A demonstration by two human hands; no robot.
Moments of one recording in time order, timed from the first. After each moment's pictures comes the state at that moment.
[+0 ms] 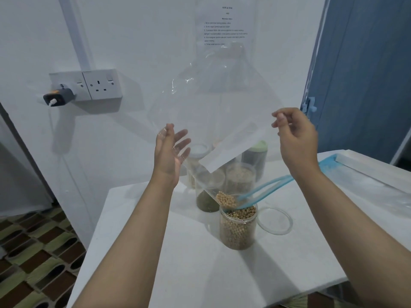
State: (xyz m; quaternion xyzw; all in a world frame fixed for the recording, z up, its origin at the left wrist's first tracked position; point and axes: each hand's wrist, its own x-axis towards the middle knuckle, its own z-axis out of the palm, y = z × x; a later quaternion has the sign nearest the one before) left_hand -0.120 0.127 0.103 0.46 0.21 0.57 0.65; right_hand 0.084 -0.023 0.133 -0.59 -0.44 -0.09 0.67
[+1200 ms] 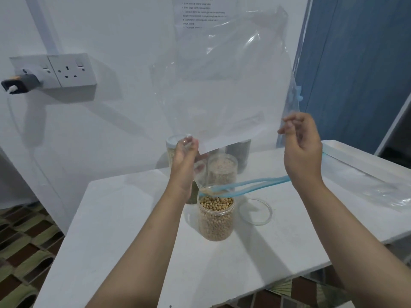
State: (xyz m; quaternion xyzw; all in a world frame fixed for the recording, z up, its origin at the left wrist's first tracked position) left_hand -0.054 0.060 0.068 0.51 0.25 0.50 0.66; right_hand 0.122 -0.064 0.098 -0.55 -0.44 -0.10 0.70
